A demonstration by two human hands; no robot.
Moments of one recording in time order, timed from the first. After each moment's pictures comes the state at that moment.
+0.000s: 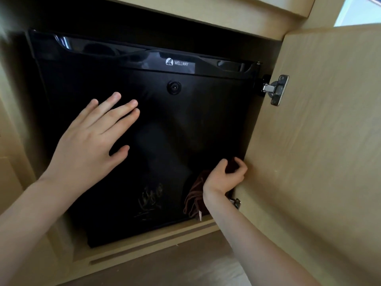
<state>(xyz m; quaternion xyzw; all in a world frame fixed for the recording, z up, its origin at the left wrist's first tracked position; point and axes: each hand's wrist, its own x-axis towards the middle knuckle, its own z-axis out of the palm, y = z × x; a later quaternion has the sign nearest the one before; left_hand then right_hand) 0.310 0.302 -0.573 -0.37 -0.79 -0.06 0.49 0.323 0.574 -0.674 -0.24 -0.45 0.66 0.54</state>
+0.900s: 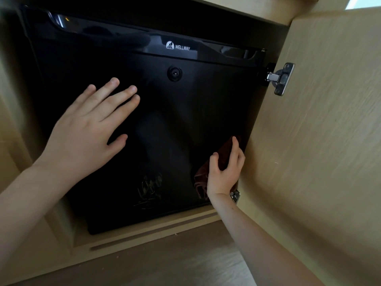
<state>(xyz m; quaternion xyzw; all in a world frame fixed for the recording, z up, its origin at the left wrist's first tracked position) 0.312 0.300 -0.571 -0.36 -0.80 -0.02 0.48 0.339 0.594 -0.696 -0.11 -0.70 0.46 0.54</state>
